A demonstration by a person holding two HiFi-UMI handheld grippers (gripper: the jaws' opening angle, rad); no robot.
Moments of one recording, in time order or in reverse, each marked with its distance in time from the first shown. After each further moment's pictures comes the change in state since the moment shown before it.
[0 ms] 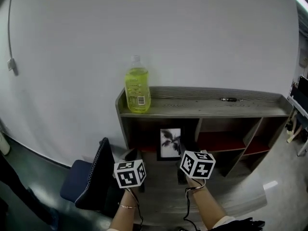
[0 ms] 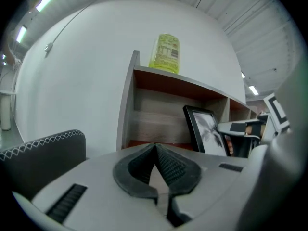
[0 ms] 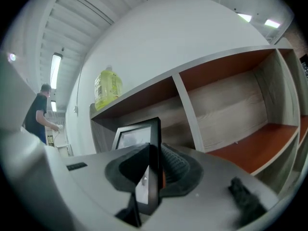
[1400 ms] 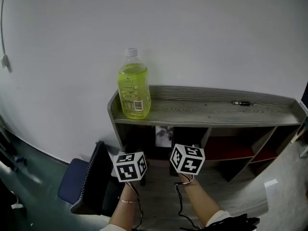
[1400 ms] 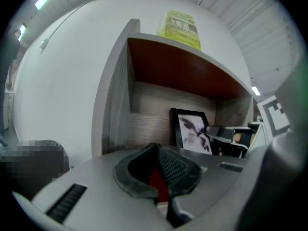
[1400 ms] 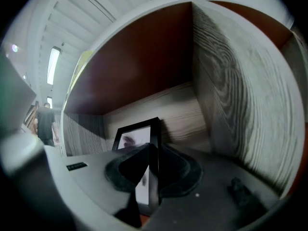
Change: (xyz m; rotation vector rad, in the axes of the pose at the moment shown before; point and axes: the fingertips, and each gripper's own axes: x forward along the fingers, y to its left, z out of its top) left arm 0.074 0.010 0.024 -0.005 -0.008 0.006; right arm 0.096 -0.006 0.009 -0.038 -0.059 -0.033
